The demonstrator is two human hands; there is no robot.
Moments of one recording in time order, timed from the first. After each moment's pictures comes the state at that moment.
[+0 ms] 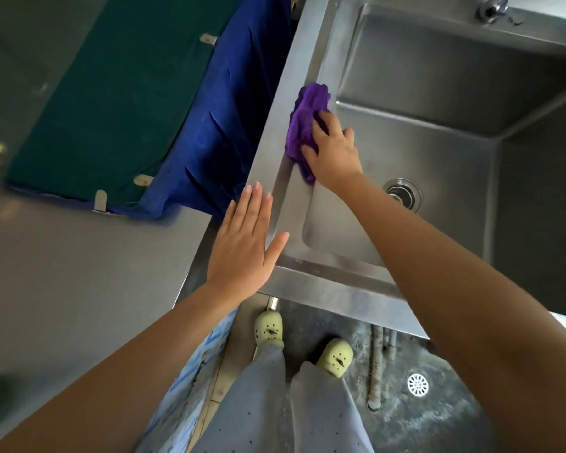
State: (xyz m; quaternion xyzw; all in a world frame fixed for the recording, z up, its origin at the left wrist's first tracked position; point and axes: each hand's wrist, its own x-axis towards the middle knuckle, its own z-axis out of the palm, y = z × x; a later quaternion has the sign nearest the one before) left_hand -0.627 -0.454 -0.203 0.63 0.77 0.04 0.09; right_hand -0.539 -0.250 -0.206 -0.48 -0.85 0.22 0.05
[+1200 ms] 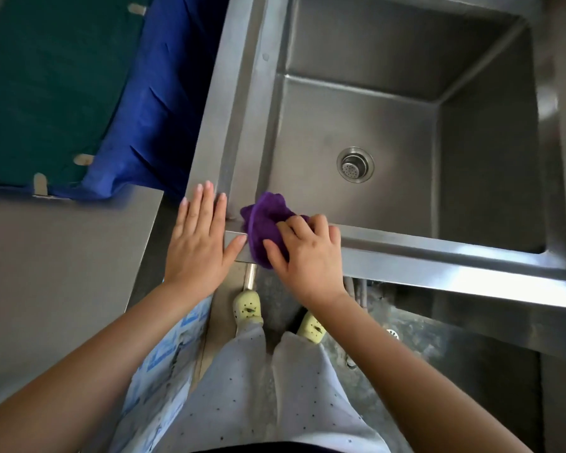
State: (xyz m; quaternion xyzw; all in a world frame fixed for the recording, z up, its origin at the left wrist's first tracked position) left_hand -0.610 -0.491 -0.198 0.66 0.75 -0.02 0.06; right_hand -0.436 -0.444 -0.177 -0.51 -0.85 0.13 0.05
